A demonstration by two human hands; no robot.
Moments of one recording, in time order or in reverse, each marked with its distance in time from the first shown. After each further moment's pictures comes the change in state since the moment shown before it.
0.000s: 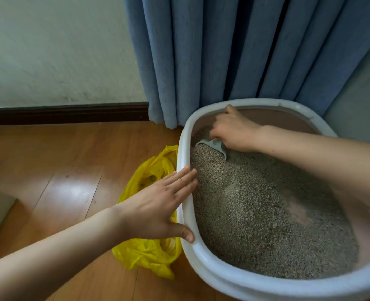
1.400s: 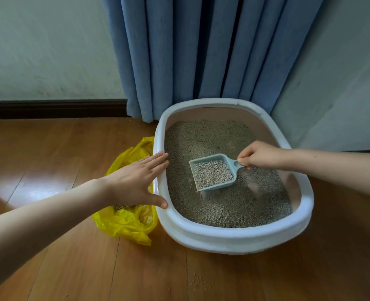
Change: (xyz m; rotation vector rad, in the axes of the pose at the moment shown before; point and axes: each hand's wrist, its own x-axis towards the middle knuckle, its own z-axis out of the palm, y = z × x) left_hand 0.000 0.012 -0.014 -0.039 -0.090 -0.096; right_hand -0.166 -0.007 -0.003 0.875 -0.241 0.655
